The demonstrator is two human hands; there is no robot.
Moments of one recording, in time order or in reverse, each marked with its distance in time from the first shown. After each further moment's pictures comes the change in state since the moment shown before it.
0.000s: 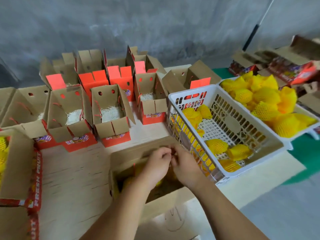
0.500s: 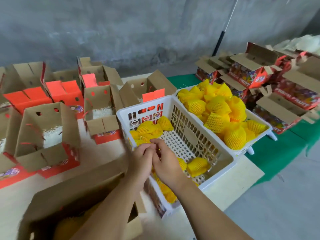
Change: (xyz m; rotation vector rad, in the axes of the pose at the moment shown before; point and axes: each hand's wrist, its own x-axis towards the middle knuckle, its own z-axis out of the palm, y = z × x) left_hand 0.084 0.090 0.145 -0.087 0.222 0.167; right_hand 0.060 0.094 -0.125 0.174 0.179 -0.009
